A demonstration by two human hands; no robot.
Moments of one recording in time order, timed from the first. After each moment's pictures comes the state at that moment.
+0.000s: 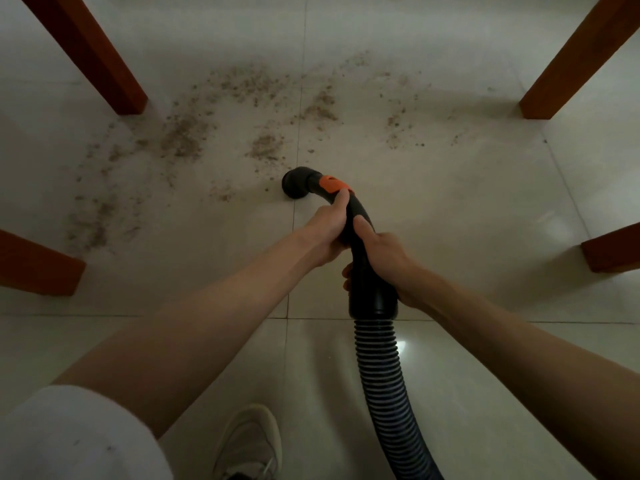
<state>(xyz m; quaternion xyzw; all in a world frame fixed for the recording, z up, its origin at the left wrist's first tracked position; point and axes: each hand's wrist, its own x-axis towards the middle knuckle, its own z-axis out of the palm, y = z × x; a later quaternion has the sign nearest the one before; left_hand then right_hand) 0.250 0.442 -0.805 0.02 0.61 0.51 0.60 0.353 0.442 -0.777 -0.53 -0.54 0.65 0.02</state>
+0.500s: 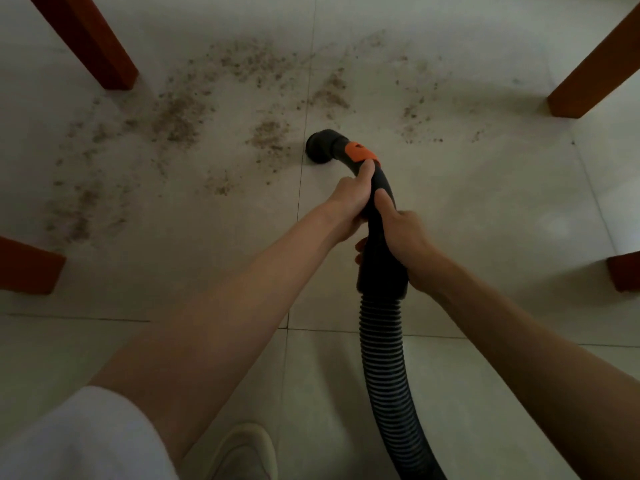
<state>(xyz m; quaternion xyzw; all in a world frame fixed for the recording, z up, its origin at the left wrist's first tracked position) 0.228 0.493 -0.813 0.06 0.63 0.50 0.59 0.321 0.483 -0.795 -0.58 -0.53 0.62 0.07</state>
